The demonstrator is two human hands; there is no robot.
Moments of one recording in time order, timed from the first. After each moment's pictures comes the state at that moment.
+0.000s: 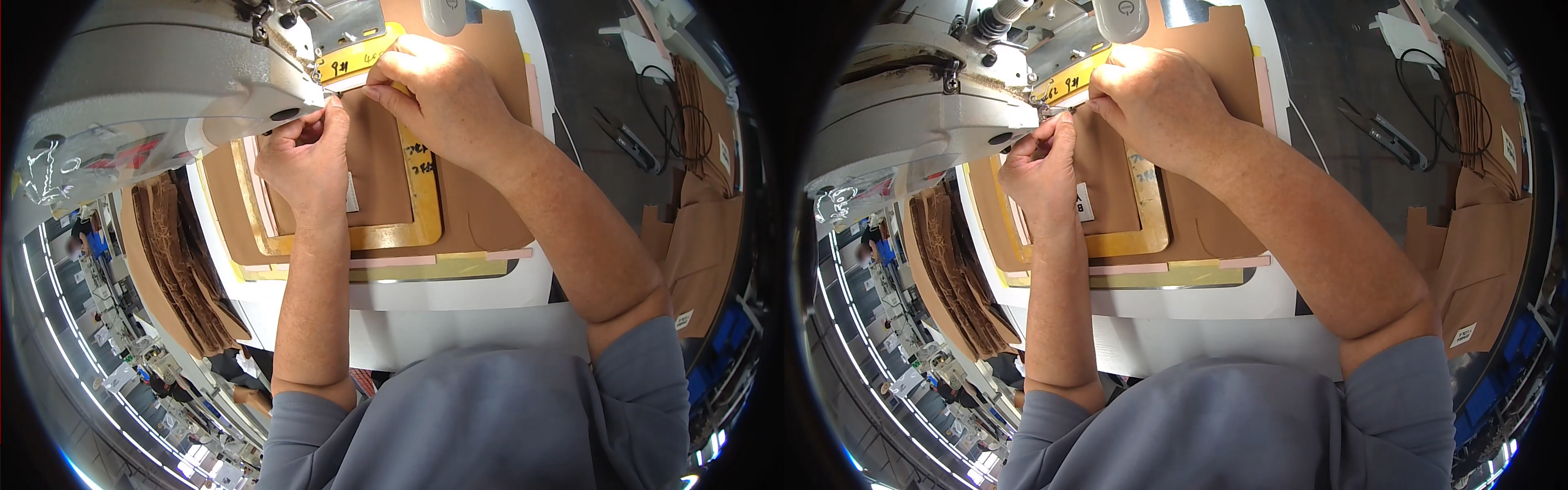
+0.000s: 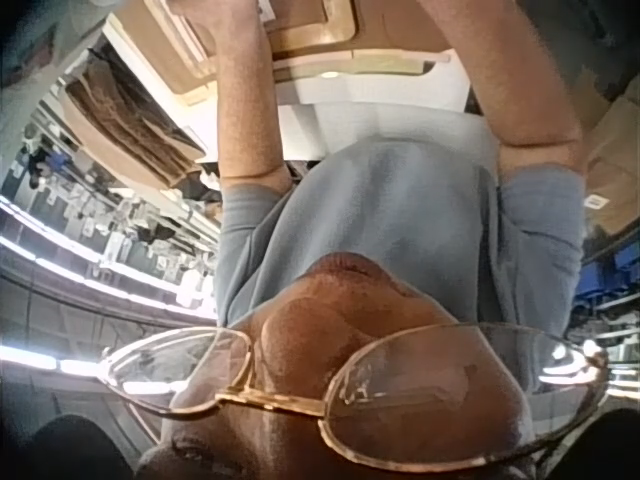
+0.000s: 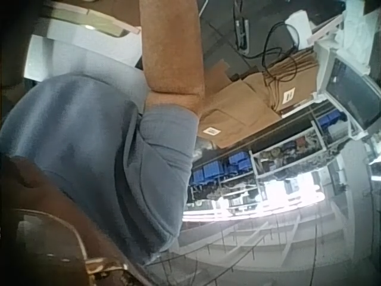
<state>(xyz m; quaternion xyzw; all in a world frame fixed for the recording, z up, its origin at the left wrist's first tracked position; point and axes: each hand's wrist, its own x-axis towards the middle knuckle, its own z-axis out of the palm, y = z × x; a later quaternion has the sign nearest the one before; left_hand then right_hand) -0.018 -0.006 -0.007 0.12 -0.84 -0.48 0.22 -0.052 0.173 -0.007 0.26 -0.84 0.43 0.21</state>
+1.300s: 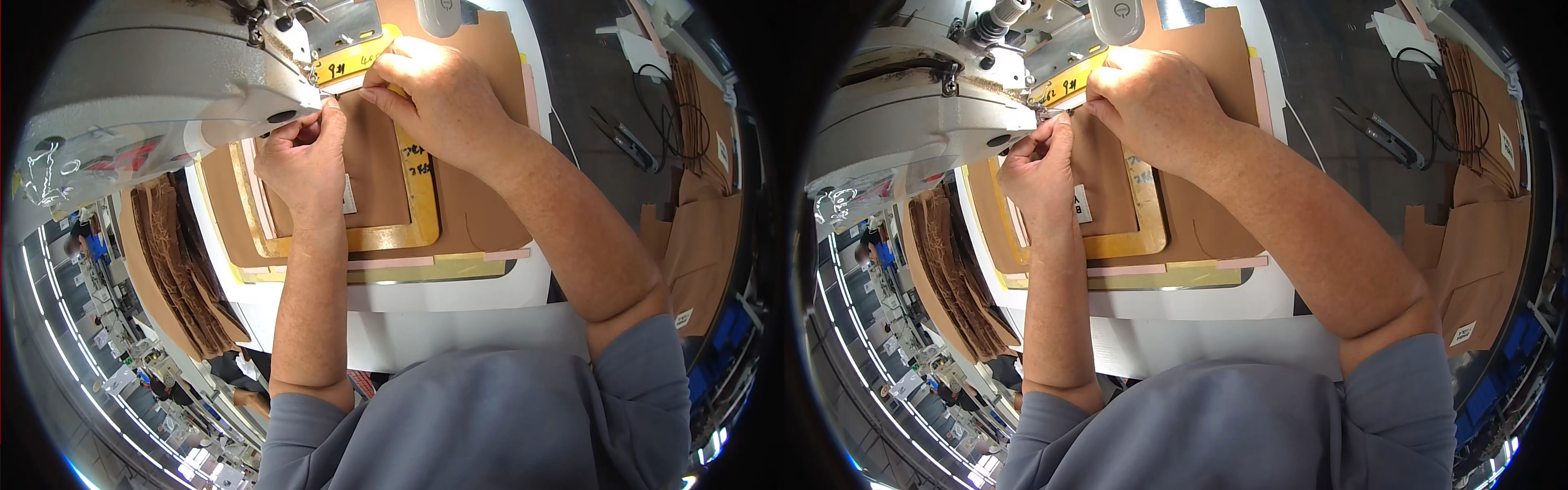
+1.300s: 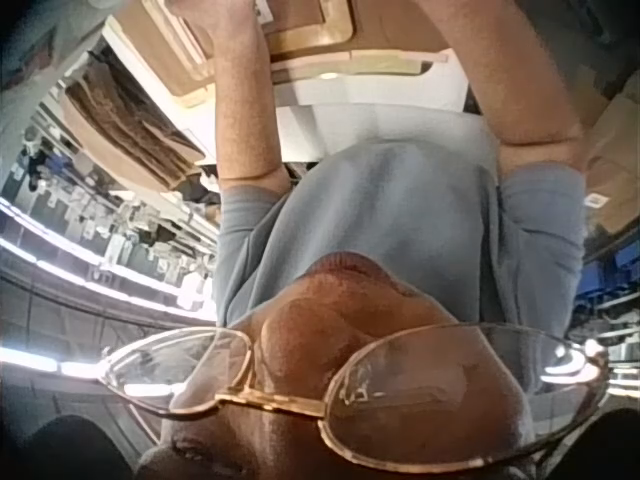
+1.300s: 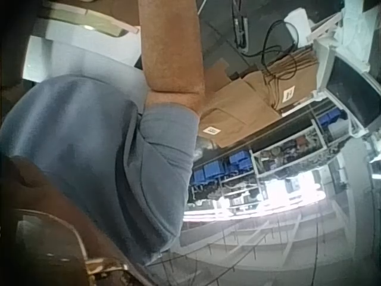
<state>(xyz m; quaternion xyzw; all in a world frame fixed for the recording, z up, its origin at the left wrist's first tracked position) -0.021 -0.005 -0.007 0.13 -0.84 -0.48 0.21 -0.051 0.173 -0.007 0.26 -0.84 0.43 0.21</state>
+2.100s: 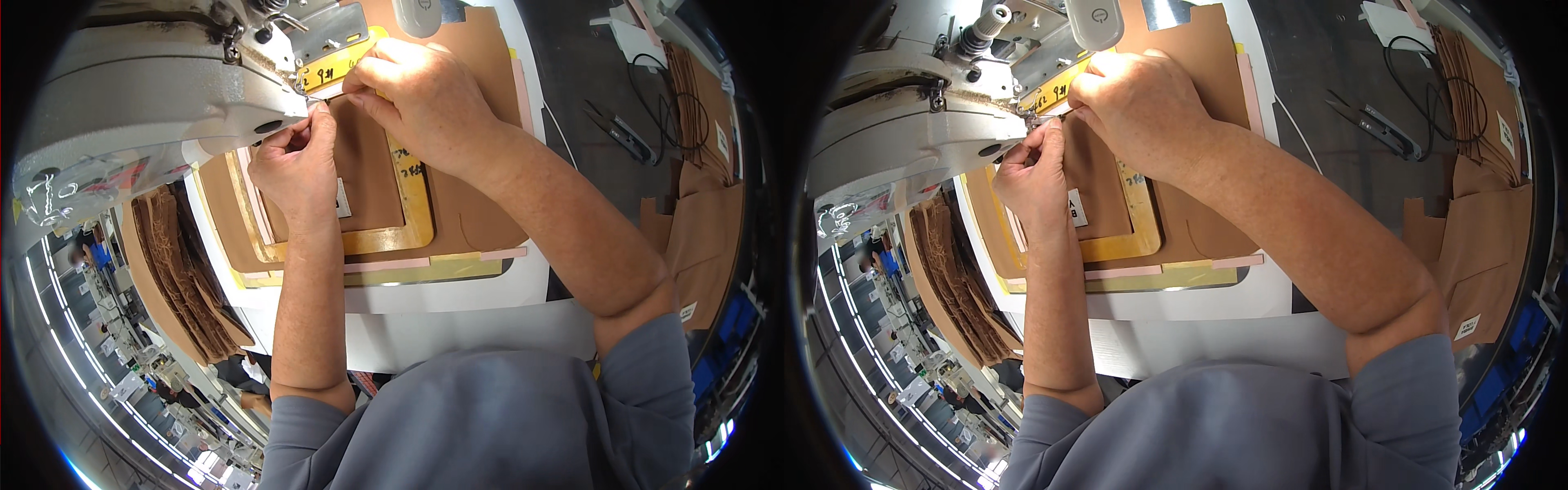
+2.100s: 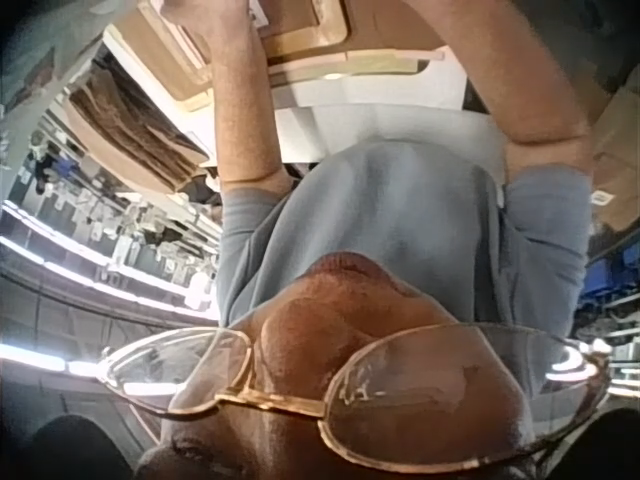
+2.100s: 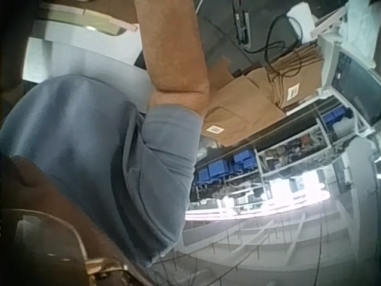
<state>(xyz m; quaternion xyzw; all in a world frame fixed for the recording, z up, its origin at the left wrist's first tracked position) -0.022 -0.006 -0.008 0.13 -0.84 -0.48 0.21 -0.051 0.169 -0.005 0.25 -0.84 0.44 0.22</state>
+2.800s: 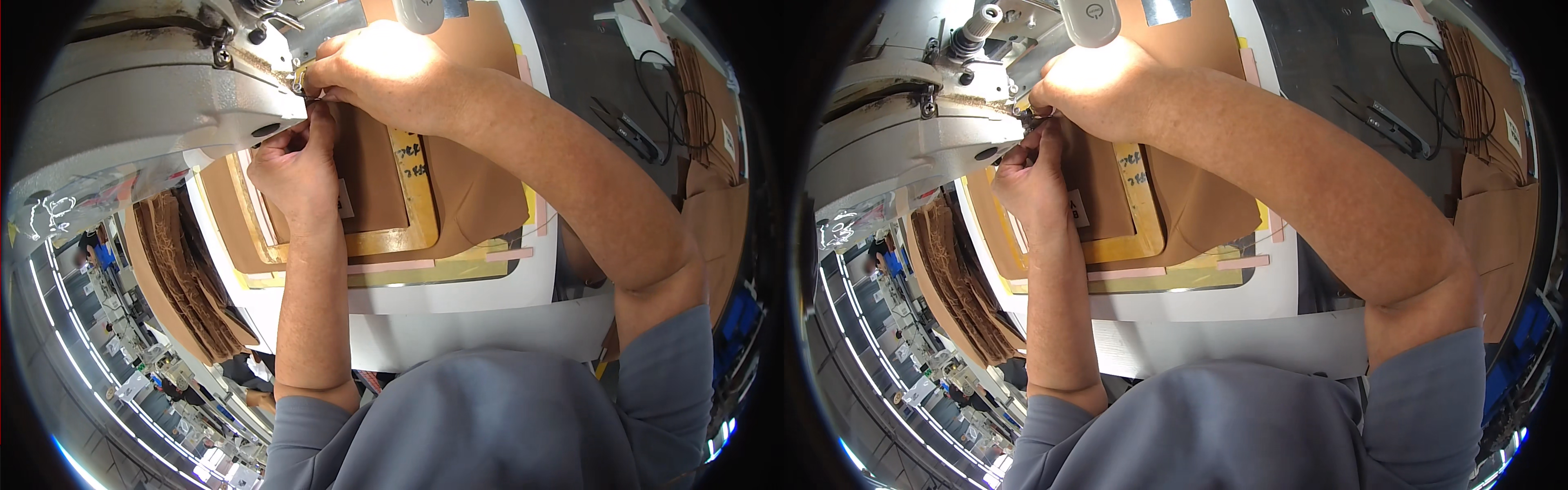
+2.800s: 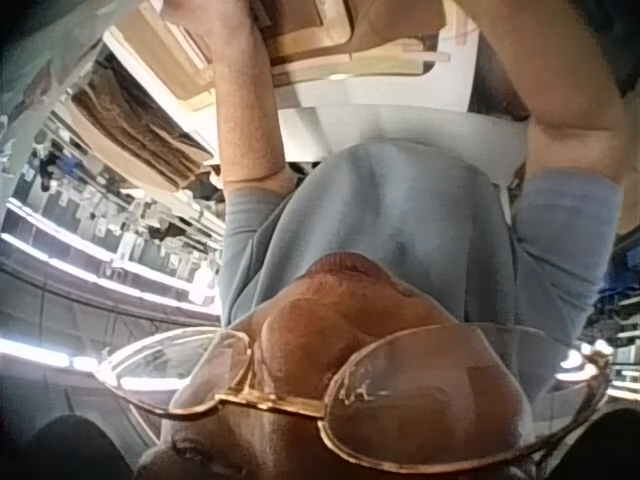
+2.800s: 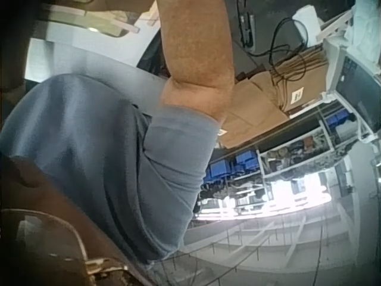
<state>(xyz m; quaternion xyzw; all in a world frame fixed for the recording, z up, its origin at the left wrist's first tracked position) -0.021 0.003 0.006 0.16 -0.84 -0.48 0.20 -0.089 0.155 0.001 0.36 -0.84 0.40 0.10</state>
